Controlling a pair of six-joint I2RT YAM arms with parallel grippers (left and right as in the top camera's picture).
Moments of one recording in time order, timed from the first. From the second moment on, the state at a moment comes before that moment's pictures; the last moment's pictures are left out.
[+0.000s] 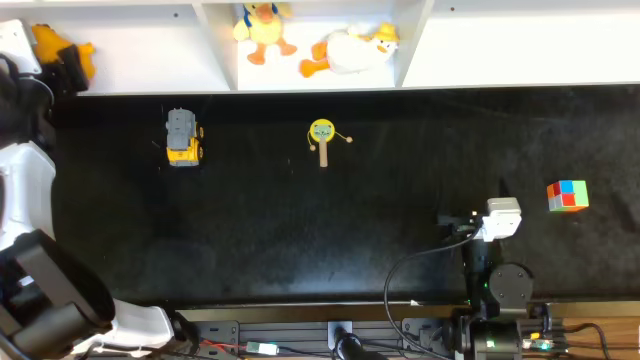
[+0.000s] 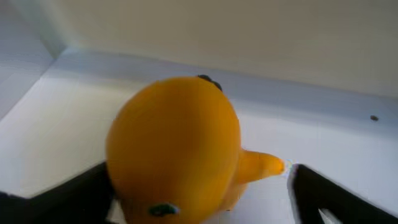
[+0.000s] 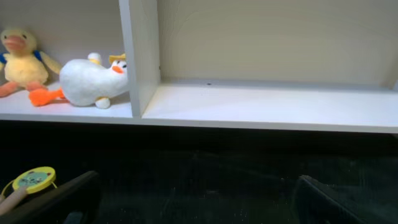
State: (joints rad) left arm 0.49 1.69 1.21 0.01 0.27 0.11; right arm -0.01 0.01 0.02 -0.02 -0.04 -0.01
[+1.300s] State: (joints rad) left arm 0.49 1.48 1.01 -0.14 0.25 0.11; right arm -0.01 0.01 0.02 -0.02 -0.04 -0.01
